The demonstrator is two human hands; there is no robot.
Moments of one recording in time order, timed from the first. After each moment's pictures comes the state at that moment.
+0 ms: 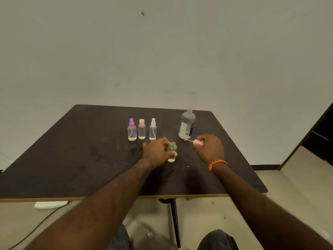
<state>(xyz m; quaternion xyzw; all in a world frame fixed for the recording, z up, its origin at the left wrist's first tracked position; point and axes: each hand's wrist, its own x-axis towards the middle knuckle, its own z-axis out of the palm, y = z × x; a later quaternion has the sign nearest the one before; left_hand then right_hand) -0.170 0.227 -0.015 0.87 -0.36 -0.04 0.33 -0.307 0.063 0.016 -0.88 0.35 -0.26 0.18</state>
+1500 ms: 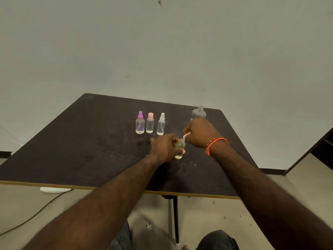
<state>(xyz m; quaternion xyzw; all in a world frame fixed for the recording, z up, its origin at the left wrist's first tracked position) -0.172 0.227 -0.015 0.87 -0.35 -0.04 0.35 -0.264 0.120 0.095 -0.98 0.19 -0.06 0.06</state>
